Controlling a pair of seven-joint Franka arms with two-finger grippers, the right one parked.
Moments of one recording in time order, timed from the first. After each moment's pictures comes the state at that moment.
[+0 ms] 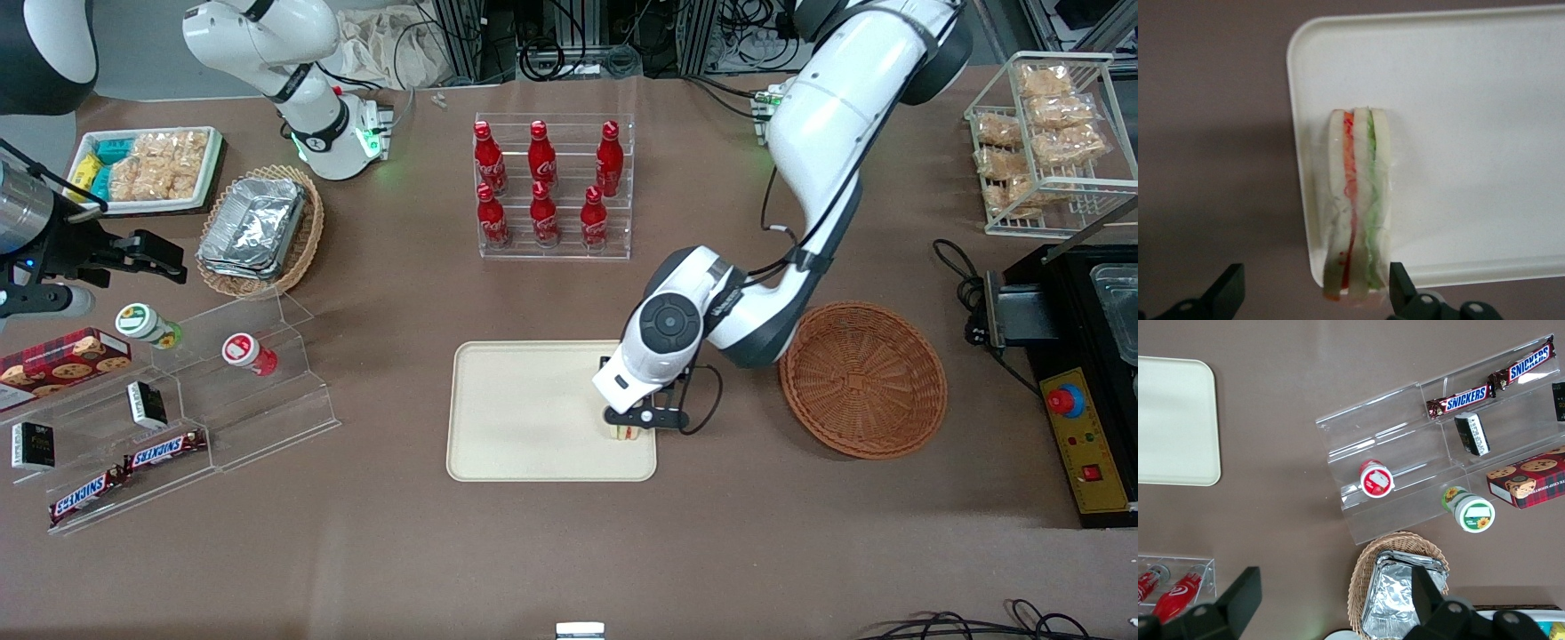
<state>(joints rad) -0.35 0.72 -0.31 -1.38 0.16 2.03 -0.61</state>
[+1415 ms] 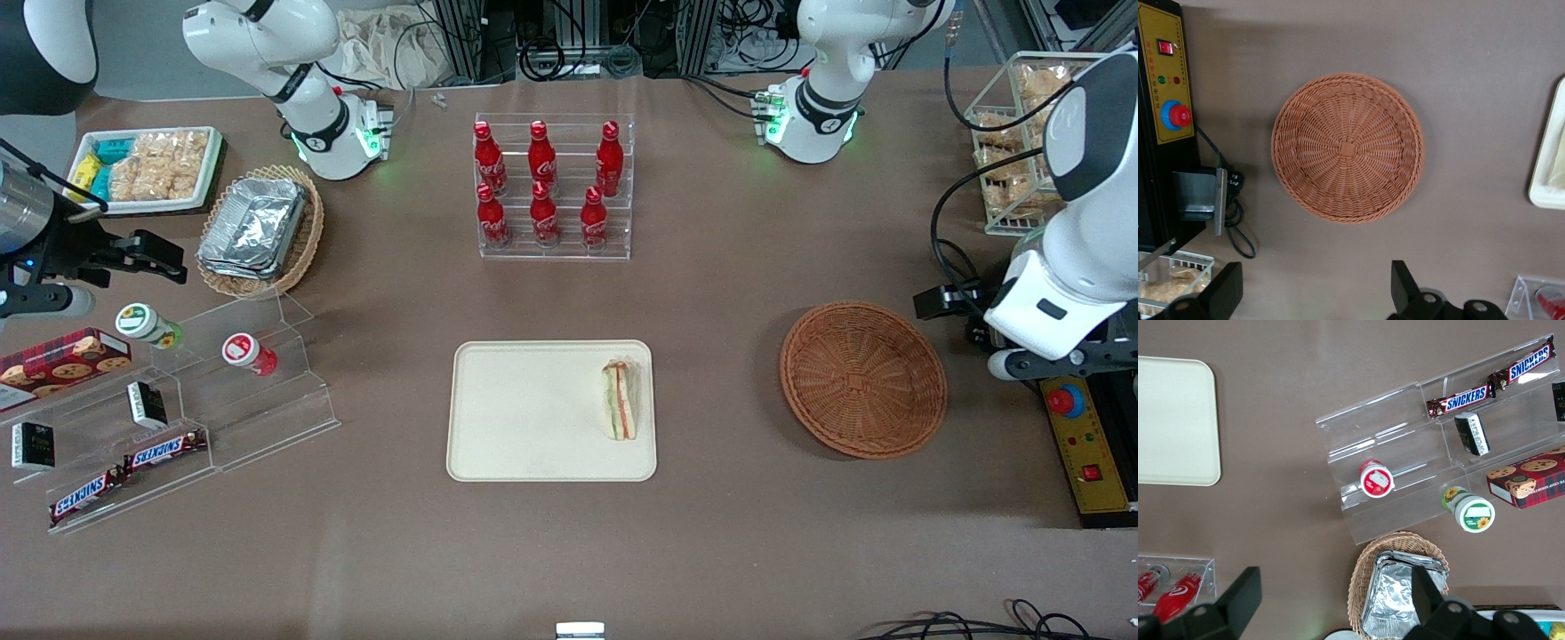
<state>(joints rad) 0.14 0.24 -0.30 -1.38 0.16 1.49 -0.19</state>
